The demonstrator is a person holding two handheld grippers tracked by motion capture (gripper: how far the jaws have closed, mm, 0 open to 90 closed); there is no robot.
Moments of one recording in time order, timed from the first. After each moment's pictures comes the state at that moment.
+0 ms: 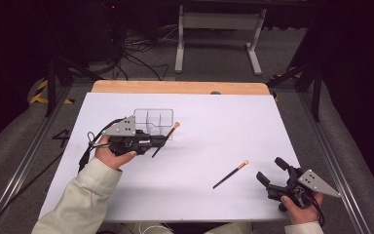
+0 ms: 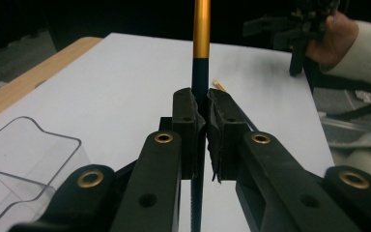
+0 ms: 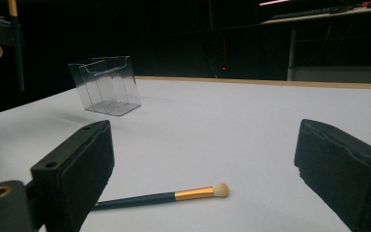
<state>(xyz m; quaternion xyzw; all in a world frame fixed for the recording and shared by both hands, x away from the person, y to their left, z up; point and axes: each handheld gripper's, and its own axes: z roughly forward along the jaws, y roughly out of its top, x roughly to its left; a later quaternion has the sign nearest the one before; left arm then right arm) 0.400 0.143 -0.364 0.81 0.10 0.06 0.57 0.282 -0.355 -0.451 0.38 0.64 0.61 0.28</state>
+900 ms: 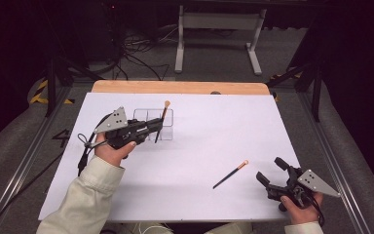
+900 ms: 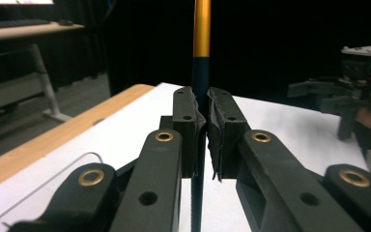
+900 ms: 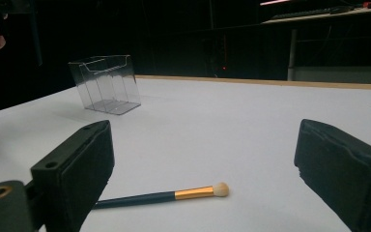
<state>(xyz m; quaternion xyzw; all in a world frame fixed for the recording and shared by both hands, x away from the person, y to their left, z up) 0.405 0.148 -0.359 0.74 0.16 0.14 0.64 0.282 -0.354 -0.451 0.38 0.64 0.60 0.28</state>
